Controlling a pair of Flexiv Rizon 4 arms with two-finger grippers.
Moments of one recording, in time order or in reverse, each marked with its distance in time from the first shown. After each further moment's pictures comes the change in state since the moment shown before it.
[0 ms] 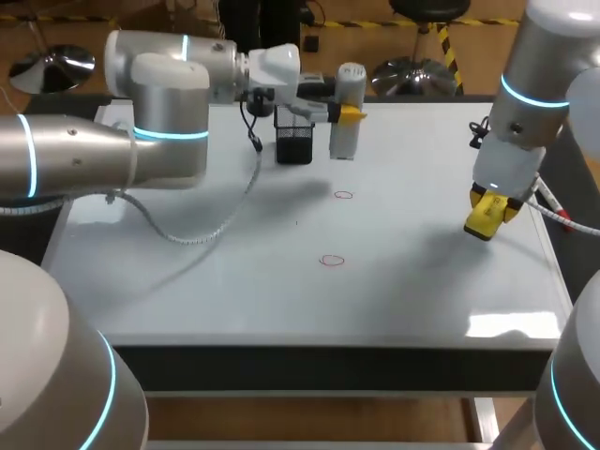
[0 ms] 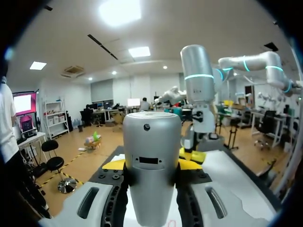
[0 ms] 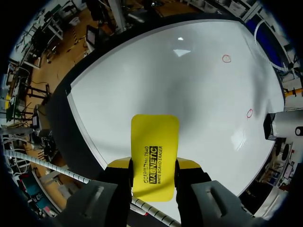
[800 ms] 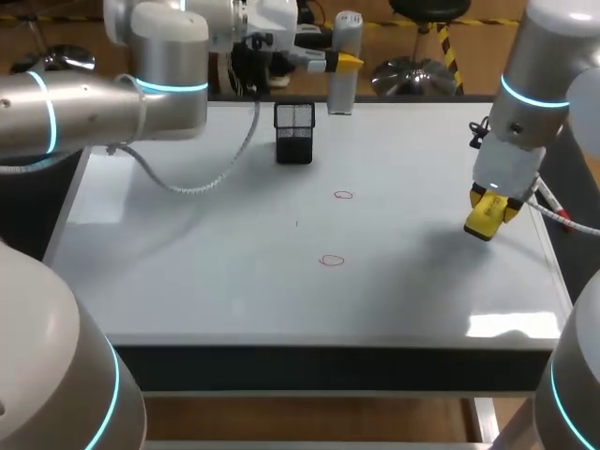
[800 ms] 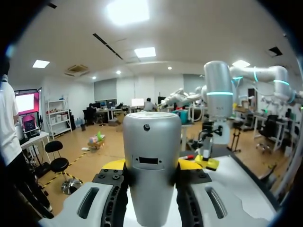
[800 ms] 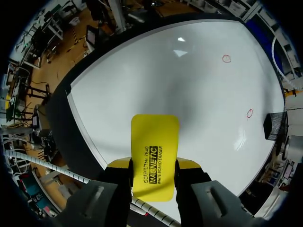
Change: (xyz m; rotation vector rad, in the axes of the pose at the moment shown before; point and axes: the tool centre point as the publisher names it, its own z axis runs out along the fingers) left arm -0.079 -0.036 -0.003 -0.009 -0.018 -0.030; right arm 0.000 0.000 0.000 0.000 0.000 0.000
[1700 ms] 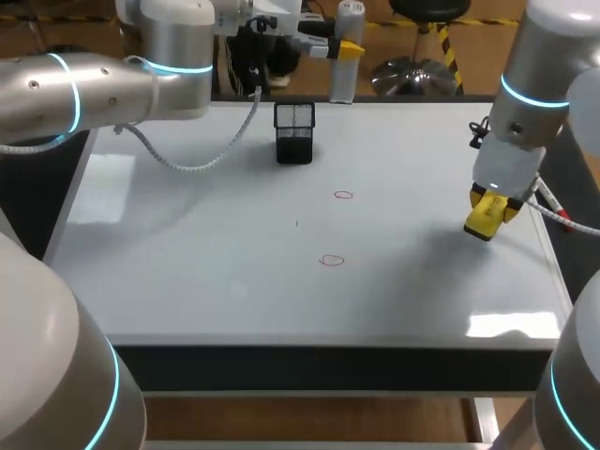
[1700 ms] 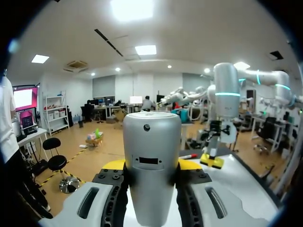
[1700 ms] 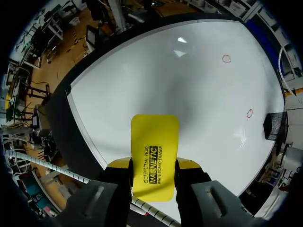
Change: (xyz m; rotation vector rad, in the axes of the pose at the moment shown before) left arm -0.034 0.004 0.010 -0.016 0.029 -0.020; right arm 0.000 0.000 0.000 0.000 0.000 0.000
